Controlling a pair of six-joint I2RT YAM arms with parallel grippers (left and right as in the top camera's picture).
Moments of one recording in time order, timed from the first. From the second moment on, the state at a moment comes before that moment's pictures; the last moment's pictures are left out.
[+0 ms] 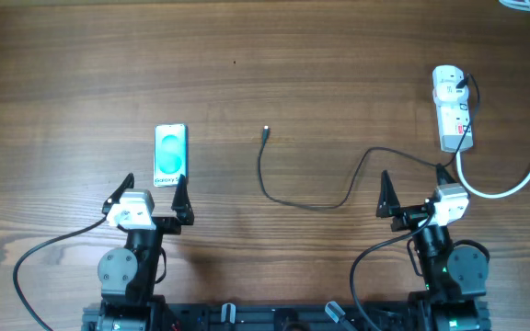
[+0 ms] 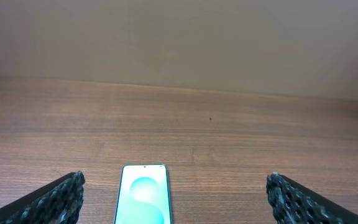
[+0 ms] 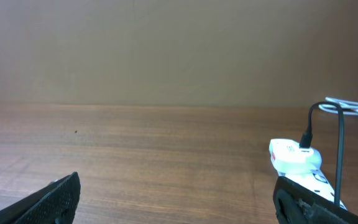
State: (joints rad) left arm -0.06 0.01 0.01 -0.07 0.01 -0.11; right arm 0.08 0.03 0.04 -0.03 -0.06 0.04
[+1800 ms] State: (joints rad) left arm -0.06 1.24 1.30 -0.93 0.15 -0.15; right arm 0.08 1.11 1.30 -0.99 -0.23 0.05
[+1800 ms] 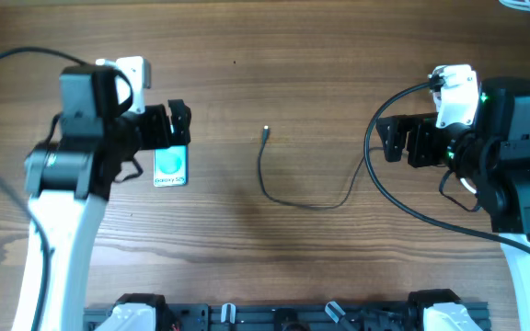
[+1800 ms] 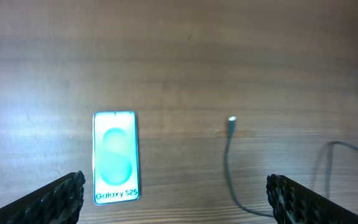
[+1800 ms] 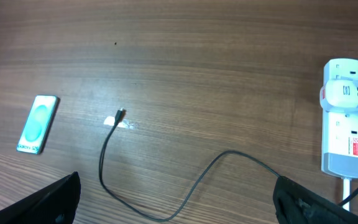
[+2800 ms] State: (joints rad) left arm -0.05 1.73 1.30 -0.87 0.02 -0.29; right arm 0.08 1.22 1.30 -1.07 -0.24 0.05
